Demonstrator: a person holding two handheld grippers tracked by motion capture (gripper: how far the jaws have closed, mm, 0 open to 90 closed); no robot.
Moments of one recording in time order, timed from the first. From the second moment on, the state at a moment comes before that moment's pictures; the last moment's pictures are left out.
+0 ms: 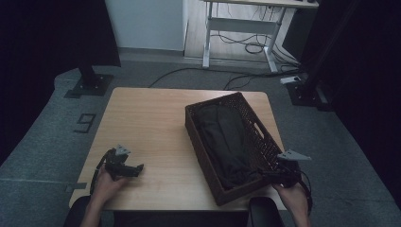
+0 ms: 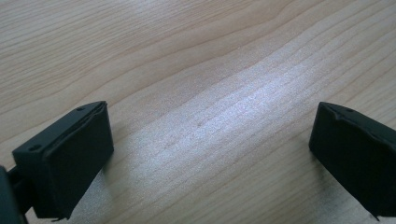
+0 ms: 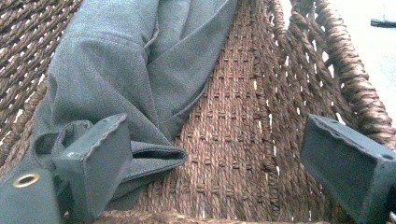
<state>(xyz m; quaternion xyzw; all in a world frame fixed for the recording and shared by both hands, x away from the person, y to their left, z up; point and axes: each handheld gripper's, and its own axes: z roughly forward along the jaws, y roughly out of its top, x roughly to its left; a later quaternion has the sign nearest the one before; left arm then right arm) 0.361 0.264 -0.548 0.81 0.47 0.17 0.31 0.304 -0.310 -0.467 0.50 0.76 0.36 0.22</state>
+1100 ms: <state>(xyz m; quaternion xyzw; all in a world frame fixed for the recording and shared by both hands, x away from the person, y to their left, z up) 0.361 0.264 -0.548 0.81 0.47 0.17 0.31 0.349 -0.270 -0.424 0.43 0.80 0.37 0.20</state>
